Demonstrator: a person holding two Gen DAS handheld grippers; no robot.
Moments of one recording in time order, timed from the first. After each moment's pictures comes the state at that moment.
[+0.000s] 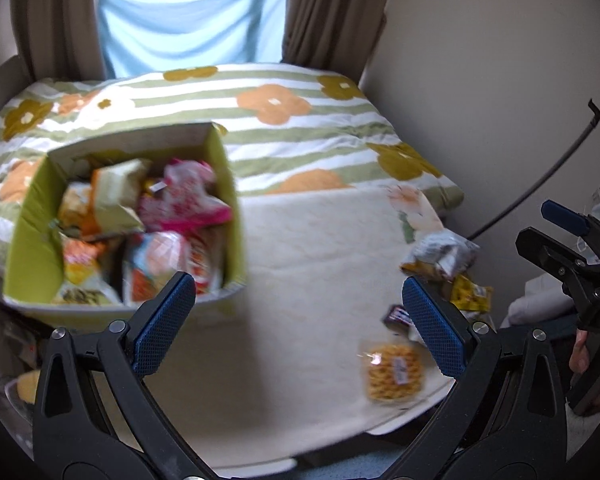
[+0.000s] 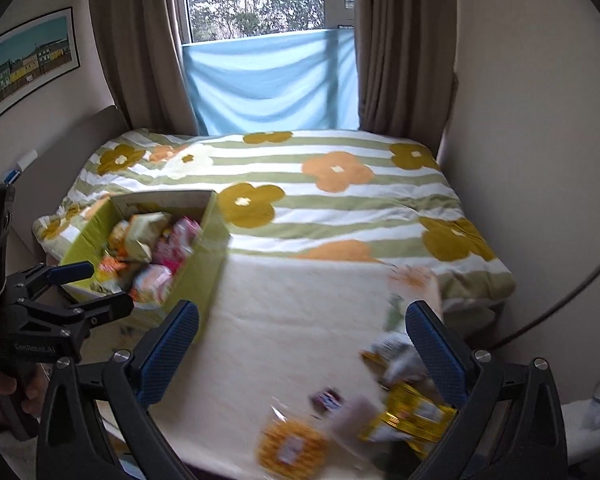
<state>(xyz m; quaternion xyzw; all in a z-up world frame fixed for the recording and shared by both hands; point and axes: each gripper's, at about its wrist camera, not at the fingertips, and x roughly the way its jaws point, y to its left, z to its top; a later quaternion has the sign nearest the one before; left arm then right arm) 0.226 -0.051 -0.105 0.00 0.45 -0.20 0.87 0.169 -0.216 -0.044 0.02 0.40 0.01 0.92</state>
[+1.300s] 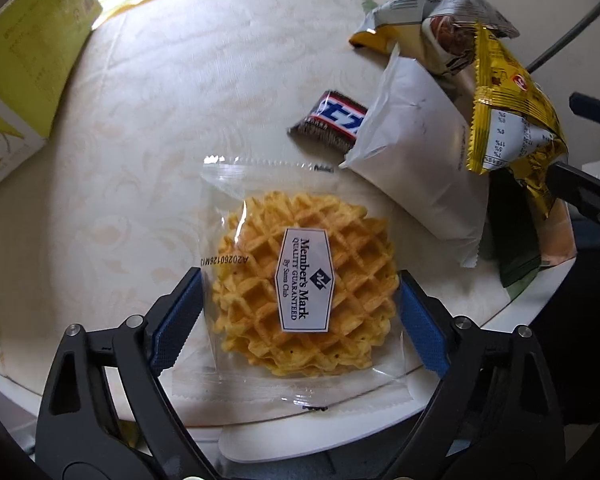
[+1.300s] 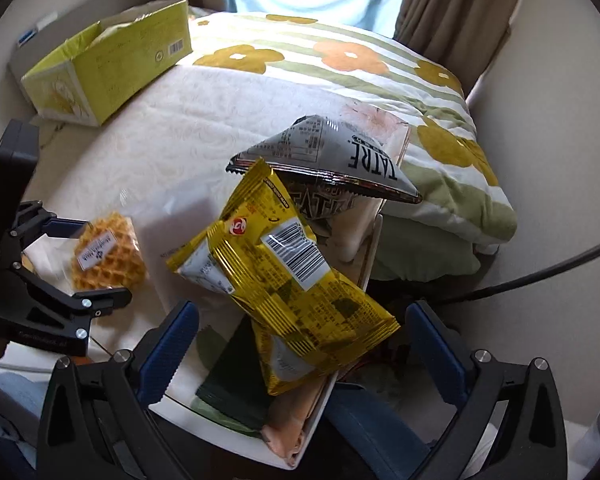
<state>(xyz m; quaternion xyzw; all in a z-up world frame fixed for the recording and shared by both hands) 0.153 -0.212 -0.316 0.08 0.60 -0.17 0.78 0.119 -0.342 -0.220 -0.12 0.53 0.08 0.83</state>
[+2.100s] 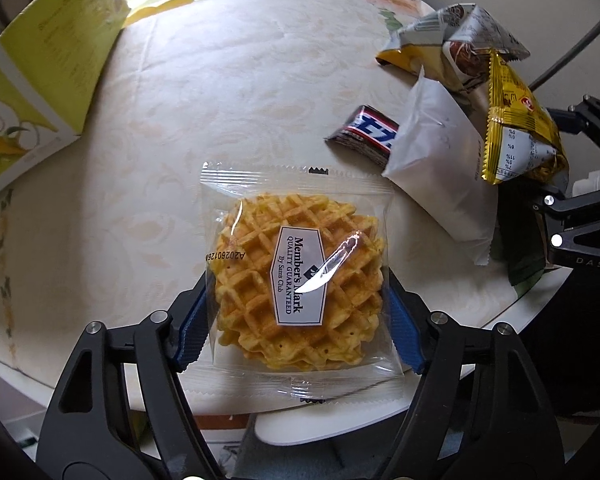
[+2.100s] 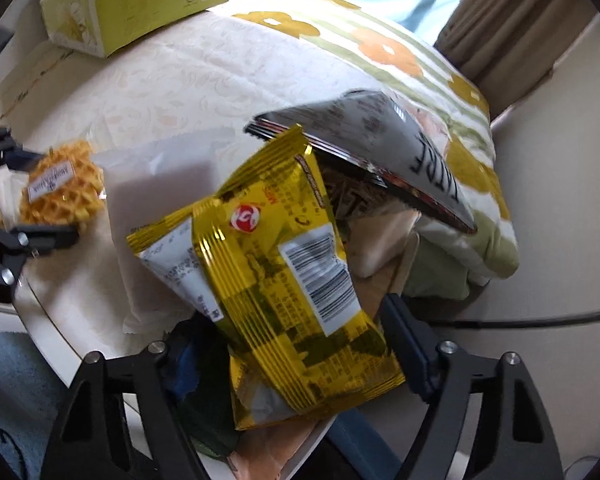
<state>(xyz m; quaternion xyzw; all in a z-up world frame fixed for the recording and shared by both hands) 0.154 -0.190 -0.296 0.07 0.59 -0.15 0.79 0.137 -0.320 -0.257 -0.23 0.55 0.12 0.80</state>
